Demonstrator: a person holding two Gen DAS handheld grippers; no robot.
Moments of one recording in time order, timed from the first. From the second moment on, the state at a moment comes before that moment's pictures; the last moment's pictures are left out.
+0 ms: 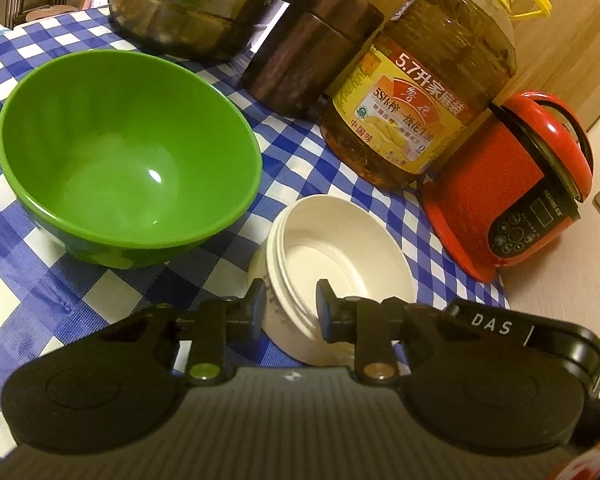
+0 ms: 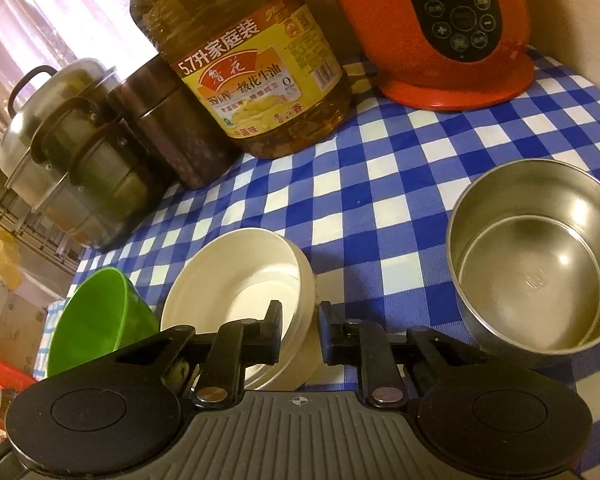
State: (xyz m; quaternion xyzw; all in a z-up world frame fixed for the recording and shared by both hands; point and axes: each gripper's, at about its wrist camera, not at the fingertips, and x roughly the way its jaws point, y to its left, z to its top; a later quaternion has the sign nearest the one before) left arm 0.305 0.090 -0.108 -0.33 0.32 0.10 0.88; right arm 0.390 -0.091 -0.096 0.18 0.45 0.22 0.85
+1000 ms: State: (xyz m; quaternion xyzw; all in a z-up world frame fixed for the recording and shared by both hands) left arm 0.247 0.088 -0.029 -0.28 0.31 0.07 0.91; right arm 0.316 -0.107 -0.015 0.18 0.41 0.21 0.87
